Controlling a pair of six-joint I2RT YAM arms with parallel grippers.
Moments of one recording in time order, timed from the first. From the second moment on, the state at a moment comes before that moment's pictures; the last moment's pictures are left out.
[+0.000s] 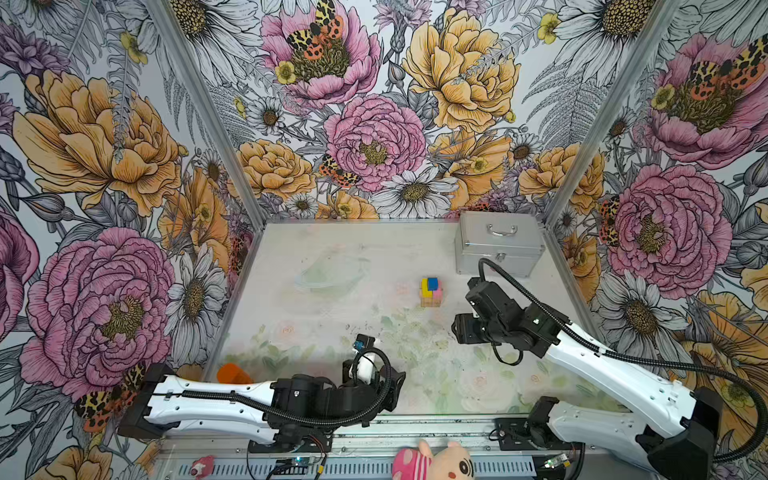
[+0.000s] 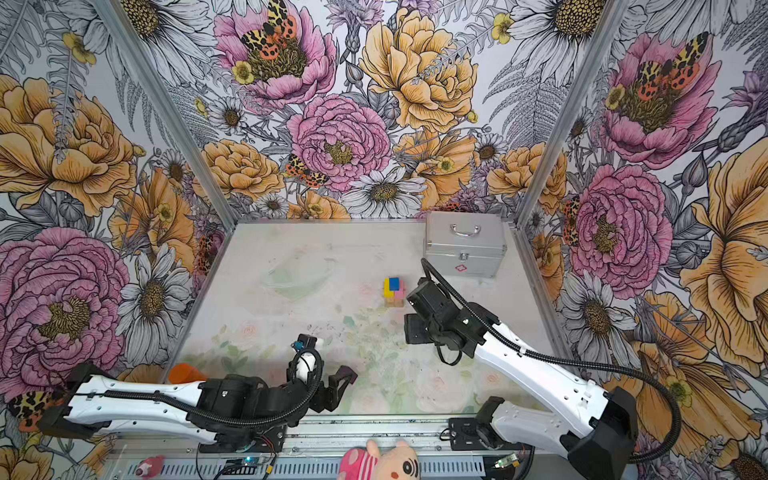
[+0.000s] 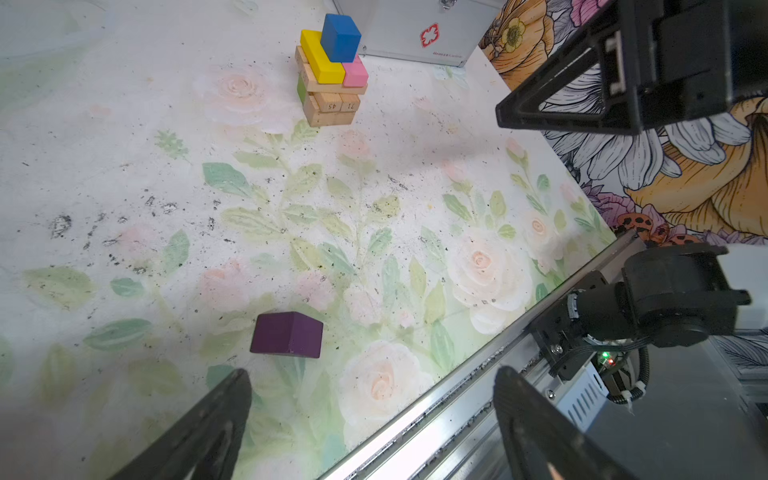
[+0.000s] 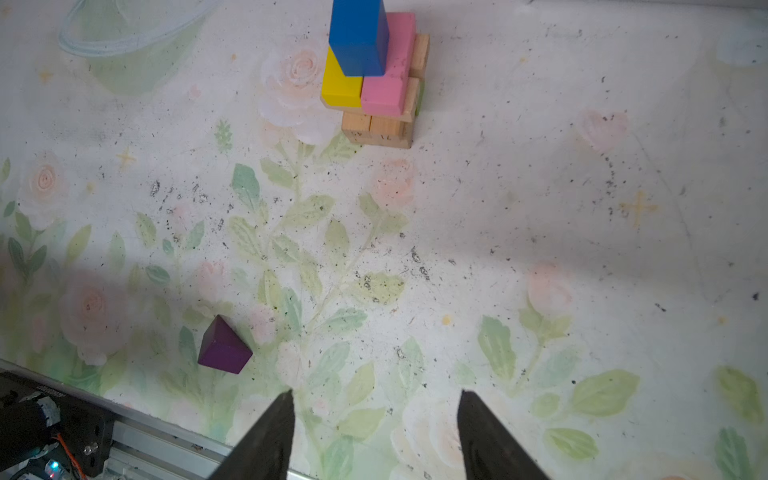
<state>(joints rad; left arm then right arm) -1.60 0.77 0.61 -0.58 -0.70 -1.00 0.77 1.09 0.99 -0.95 0.09 0.63</state>
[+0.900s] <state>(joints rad) -1.23 0.55 0.67 -0.67 -0.71 -0.85 0.77 1.11 0.82 -0.59 -0.03 0.57</state>
